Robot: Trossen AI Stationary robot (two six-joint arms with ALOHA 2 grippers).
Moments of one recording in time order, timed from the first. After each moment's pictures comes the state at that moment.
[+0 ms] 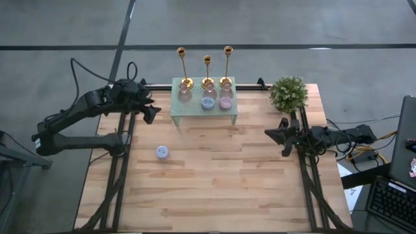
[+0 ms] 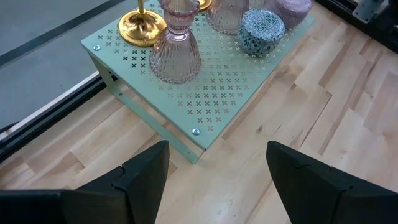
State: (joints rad) left arm 0.47 0.82 1.07 -0.96 -0.07 -0.28; right arm 0.19 0.00 0.02 0.05 0.41 0.49
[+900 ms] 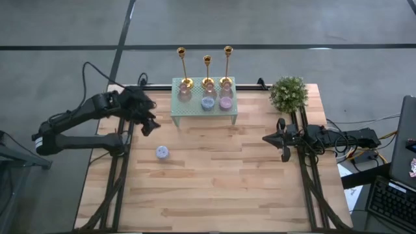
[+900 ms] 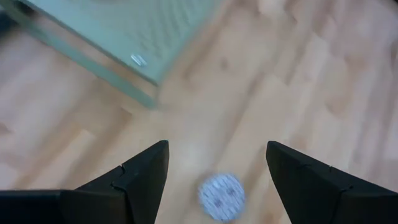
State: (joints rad) left arm 0.46 0.82 0.98 -1.04 0.15 -0.22; right arm 0.09 0.04 0.03 -0.02 0.13 0.26
